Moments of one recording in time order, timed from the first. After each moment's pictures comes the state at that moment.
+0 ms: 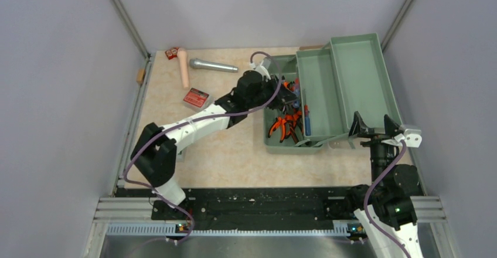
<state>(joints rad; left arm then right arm) -0.74 1.63 1.23 0.13 0.26 -1.07 0.27 0.03 0.47 -0.14 0.33 0.05</state>
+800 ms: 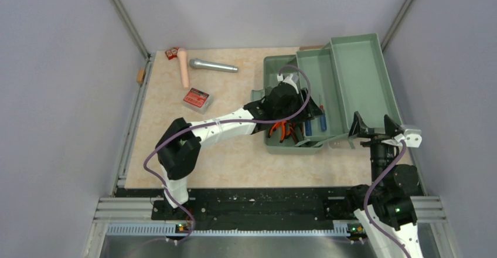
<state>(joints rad) -0.95 1.86 1.45 0.02 0.13 -1.10 0.27 0.03 0.47 -0.14 0.33 0.05</state>
